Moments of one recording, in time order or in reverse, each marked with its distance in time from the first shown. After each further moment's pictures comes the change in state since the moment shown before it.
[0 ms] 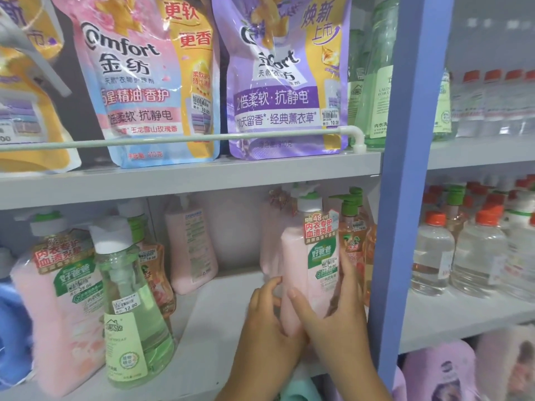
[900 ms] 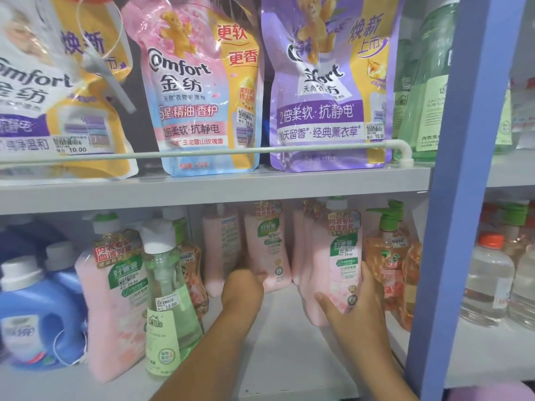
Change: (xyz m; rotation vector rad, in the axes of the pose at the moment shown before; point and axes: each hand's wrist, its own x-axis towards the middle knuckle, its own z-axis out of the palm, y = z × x) left_hand 0.131 -0.069 -0.057 0.369 0.246 -0.443; right_hand 0.039 0.035 0.027 -0.067 -0.118 0.151
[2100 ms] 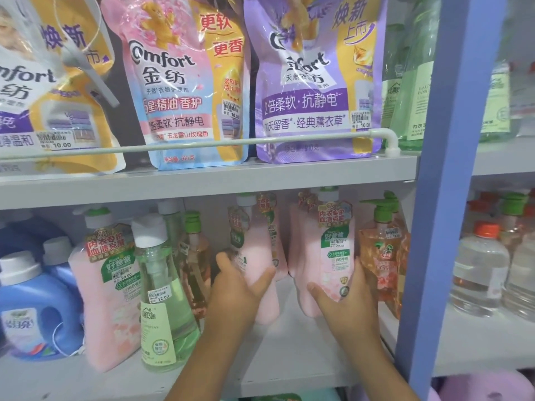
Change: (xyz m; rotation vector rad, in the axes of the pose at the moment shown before) left_hand -0.074 0.007 -0.042 -0.141 0.163 0.250; right_hand 0.005 0.000 0.002 -0.113 -0.012 0.091
